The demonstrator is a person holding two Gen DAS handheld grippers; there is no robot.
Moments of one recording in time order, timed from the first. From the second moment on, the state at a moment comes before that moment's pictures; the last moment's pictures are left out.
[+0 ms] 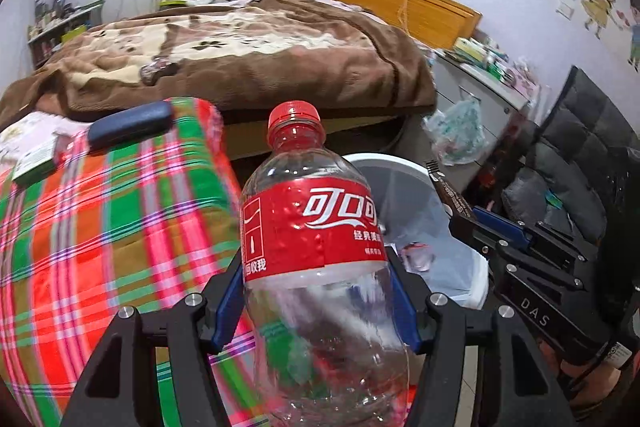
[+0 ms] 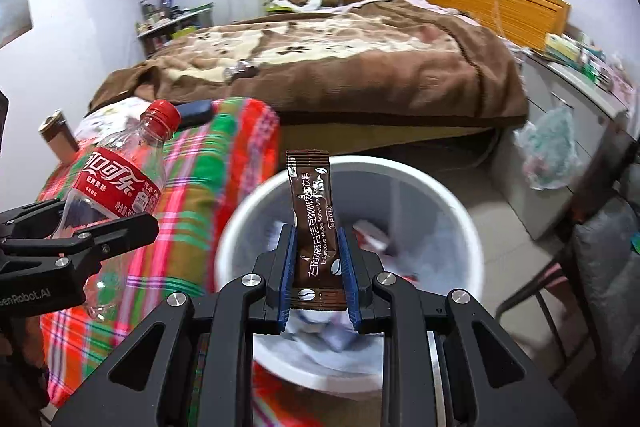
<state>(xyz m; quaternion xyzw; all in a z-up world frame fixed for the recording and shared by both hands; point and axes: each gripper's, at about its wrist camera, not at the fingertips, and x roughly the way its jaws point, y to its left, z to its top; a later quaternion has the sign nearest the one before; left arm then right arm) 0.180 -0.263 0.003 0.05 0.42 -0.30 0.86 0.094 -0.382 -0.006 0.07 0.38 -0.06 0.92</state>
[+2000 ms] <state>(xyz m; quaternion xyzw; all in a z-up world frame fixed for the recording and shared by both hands) 0.059 -0.225 0.019 0.07 0.29 -0.24 0.92 0.004 -0.359 0.002 0.09 0.33 -0.12 0.93</state>
